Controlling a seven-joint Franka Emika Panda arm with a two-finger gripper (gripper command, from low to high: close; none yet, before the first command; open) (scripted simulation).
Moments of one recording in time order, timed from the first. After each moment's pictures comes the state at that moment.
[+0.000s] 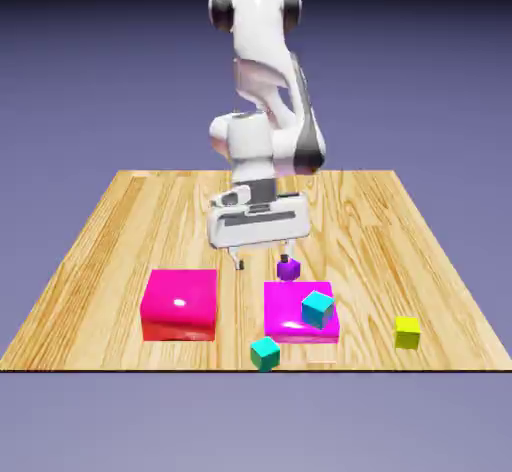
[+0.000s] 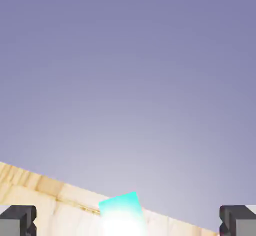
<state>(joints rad) 0.26 0.02 -0.21 -2.54 0.44 2.91 0.08</state>
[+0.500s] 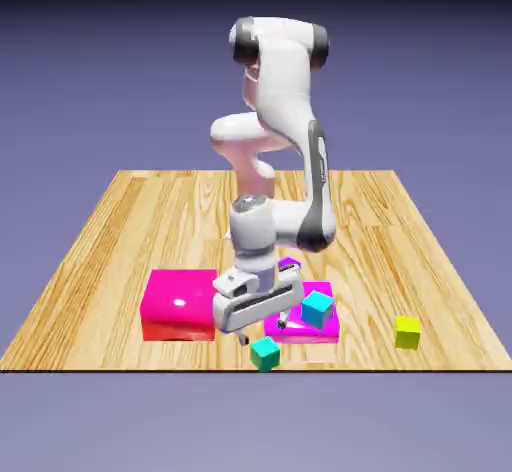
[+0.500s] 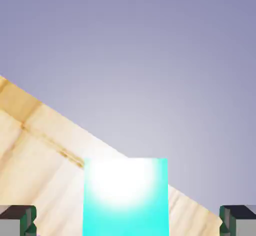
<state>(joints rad) 0.31 0.51 -0.20 -2.31 0.82 2.91 -0.42</state>
